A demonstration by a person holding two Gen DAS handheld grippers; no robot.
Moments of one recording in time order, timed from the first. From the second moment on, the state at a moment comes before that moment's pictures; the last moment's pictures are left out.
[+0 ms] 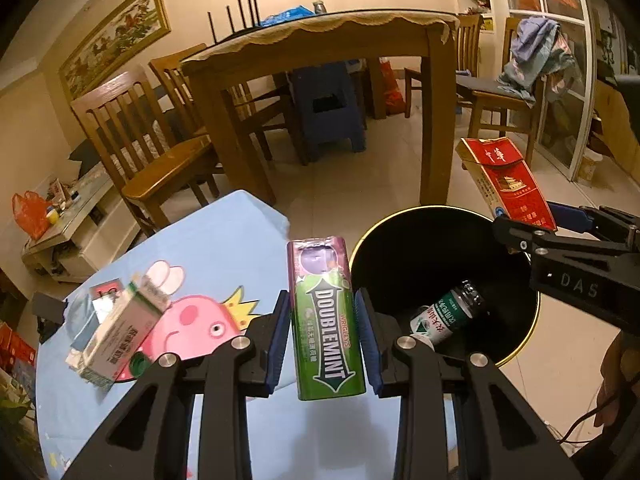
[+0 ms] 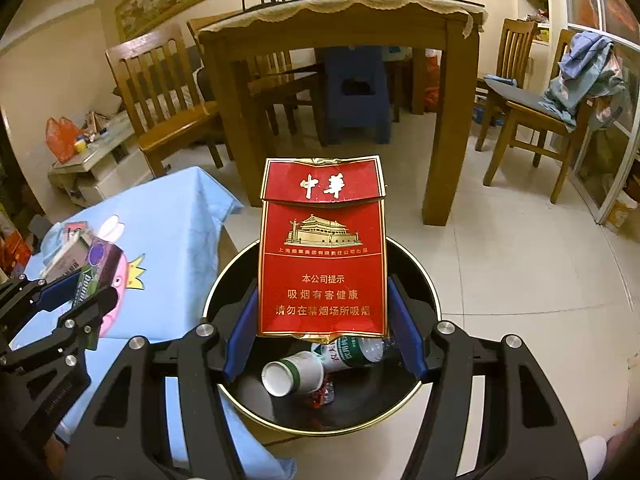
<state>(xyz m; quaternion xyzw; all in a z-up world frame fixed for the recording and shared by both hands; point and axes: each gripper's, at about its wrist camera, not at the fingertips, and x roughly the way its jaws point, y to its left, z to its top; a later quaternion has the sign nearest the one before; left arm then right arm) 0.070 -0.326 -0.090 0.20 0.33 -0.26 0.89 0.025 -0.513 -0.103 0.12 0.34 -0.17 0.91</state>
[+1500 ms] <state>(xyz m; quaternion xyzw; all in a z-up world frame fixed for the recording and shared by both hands) 0.081 -0.320 -0.075 0.18 0.32 -0.27 0.89 0.046 -0.499 -0.100 0.07 0.34 -0.25 0.90</state>
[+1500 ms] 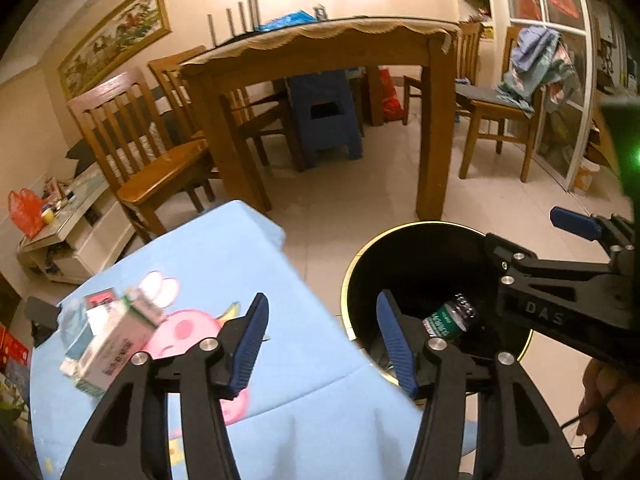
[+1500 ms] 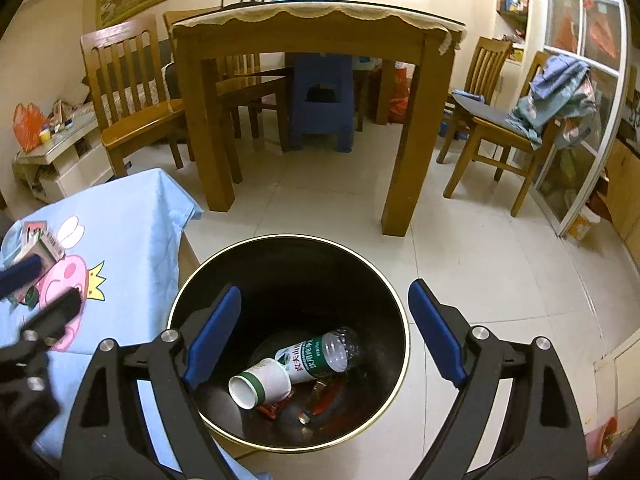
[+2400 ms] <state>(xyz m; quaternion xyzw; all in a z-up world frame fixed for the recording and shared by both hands) 0.126 0.021 -0.097 0.05 0.36 -0.01 0.93 0.142 -0.246 -0.133 -0.01 0.40 0.02 0.92</state>
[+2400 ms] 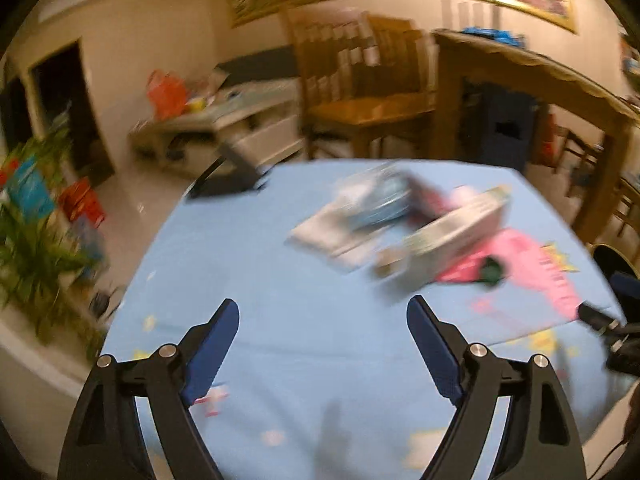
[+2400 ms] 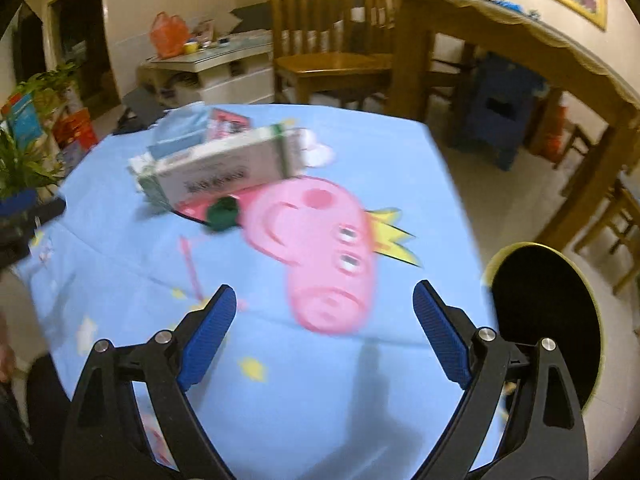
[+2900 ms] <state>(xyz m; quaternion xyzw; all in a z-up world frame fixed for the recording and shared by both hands) 0.135 0.069 -0.119 0.02 0.38 -0.02 0.93 0.239 -0.168 -0.157 -0.04 0.47 0.09 0.88</state>
